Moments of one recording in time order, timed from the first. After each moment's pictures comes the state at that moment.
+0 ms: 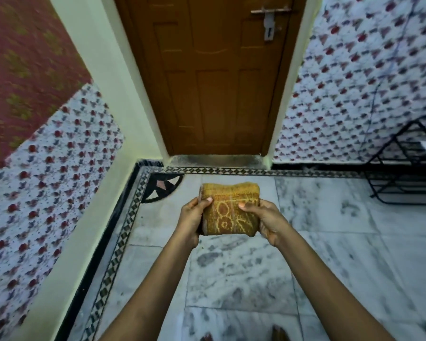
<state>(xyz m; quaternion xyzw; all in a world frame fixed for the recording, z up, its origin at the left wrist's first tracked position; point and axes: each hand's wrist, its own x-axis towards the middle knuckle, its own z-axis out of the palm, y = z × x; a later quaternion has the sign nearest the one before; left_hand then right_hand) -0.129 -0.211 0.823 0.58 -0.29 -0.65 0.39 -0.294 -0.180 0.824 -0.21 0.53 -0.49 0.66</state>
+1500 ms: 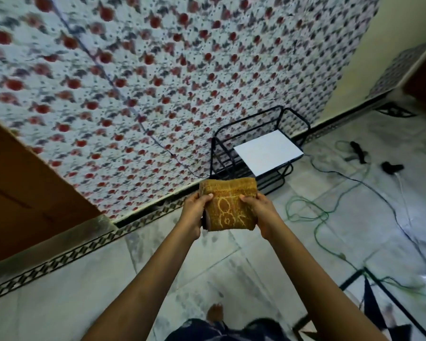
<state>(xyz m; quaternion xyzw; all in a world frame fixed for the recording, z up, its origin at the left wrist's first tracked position) -0.985 -0.336 0.807 0.49 -0.41 -0.75 0.16 -1.093 -0.229 0.807 -0.01 0.66 -0.61 0.43</state>
